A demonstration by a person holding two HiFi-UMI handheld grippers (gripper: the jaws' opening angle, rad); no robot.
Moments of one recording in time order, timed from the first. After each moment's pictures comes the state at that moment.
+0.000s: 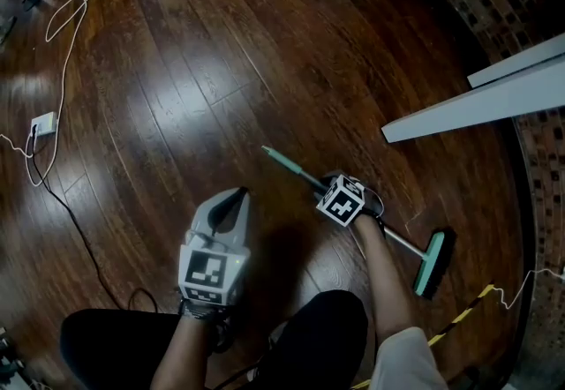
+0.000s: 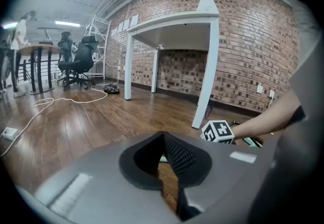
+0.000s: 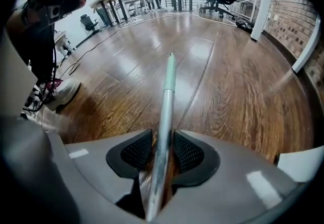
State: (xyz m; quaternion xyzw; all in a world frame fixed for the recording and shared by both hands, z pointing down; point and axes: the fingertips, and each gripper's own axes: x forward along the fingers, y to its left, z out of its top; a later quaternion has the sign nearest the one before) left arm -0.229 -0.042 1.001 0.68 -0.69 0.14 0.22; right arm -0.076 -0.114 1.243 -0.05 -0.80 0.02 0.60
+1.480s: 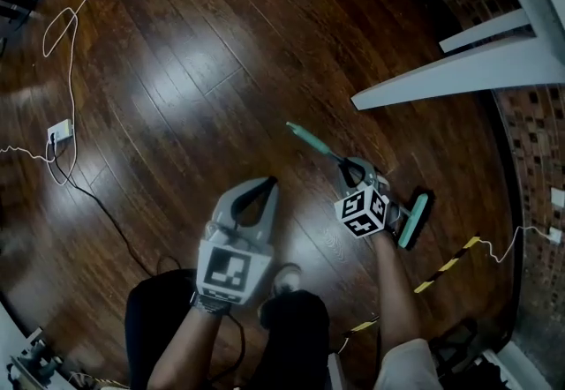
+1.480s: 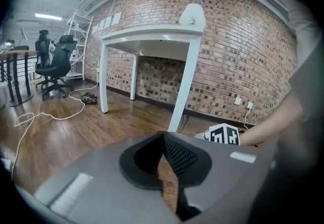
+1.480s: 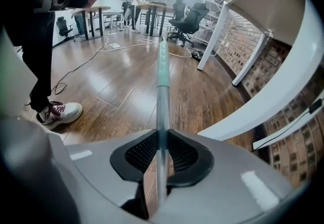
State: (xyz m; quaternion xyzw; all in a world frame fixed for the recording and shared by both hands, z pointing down) left arm -0.145 -0.088 0.817 0.74 -0.61 0.15 0.23; right arm 0.000 -0.147 1.022 0.15 -0.83 -0.02 0.53
